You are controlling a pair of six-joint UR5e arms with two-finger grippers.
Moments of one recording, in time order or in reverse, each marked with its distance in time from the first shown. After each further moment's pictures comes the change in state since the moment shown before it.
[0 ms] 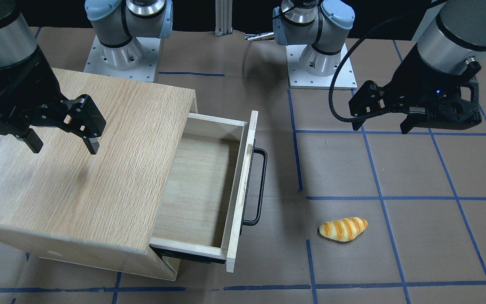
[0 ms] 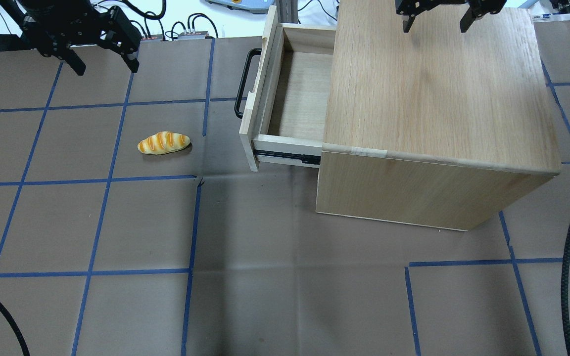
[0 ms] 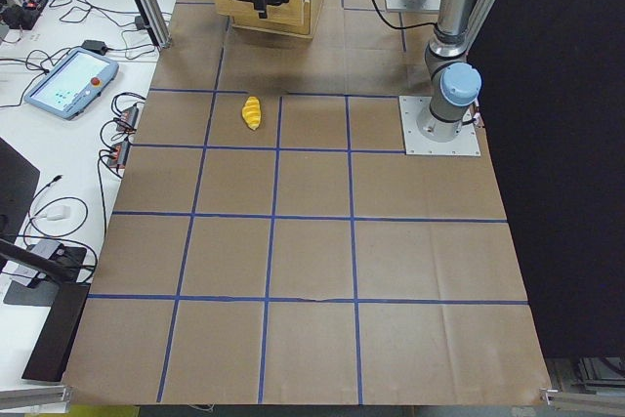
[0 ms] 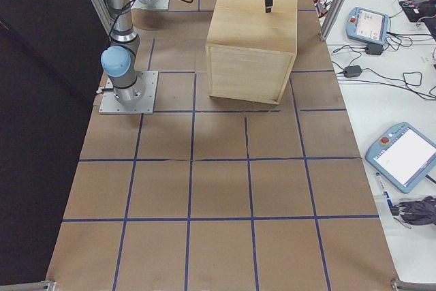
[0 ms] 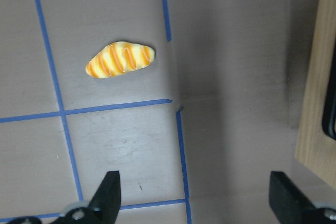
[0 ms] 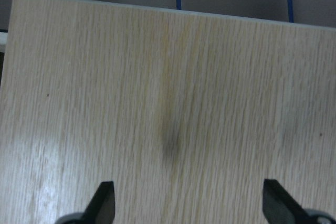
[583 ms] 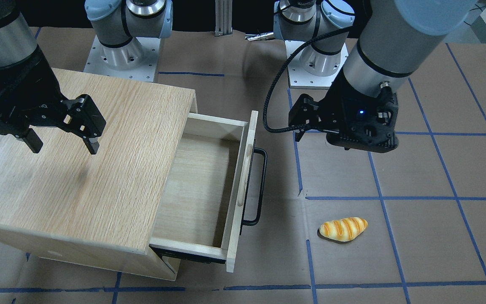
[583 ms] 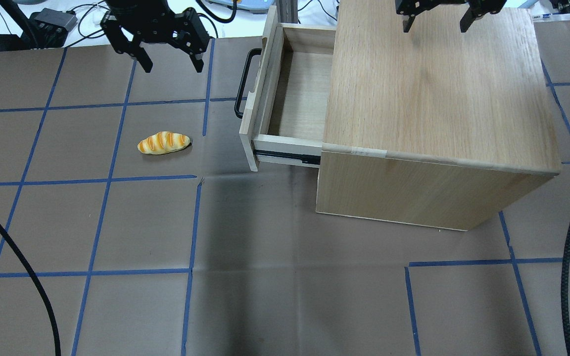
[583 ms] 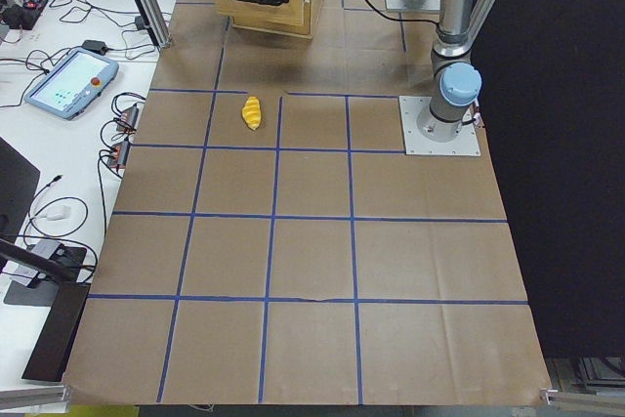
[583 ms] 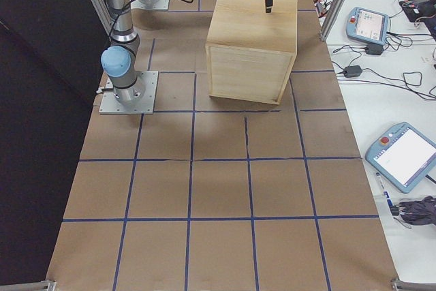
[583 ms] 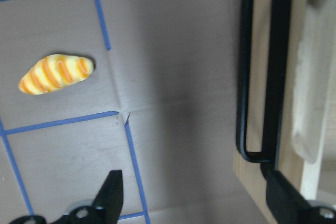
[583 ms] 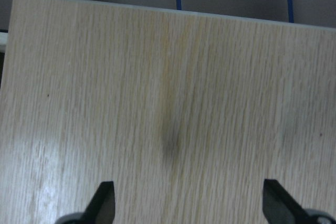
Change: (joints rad) left arm -0.142 -0.105 0.090 0.004 -0.043 -0.037; right arm 0.000 0.000 -0.001 0.000 0.000 0.000
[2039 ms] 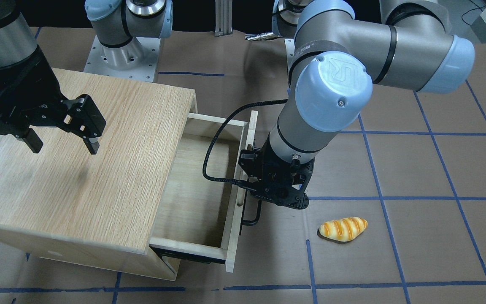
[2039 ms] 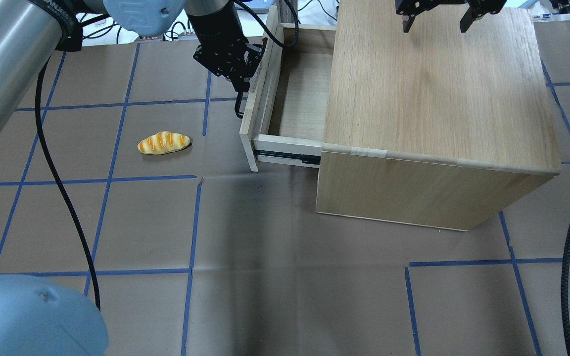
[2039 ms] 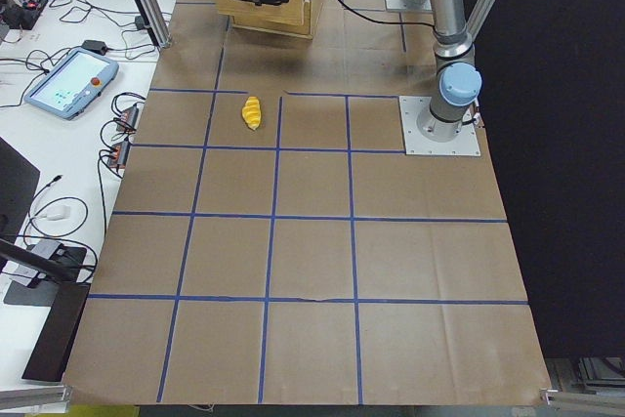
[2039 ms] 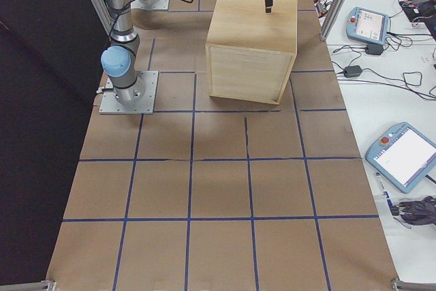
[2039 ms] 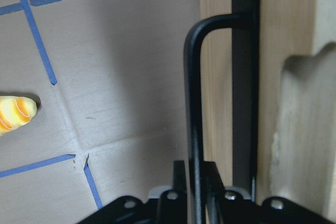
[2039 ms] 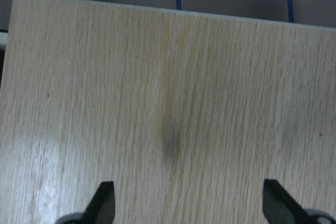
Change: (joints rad) left arm -0.146 -0.193 0.027 0.141 -0.073 -0.045; right arm 0.000 0.000 0.000 -0.001 0.000 0.000
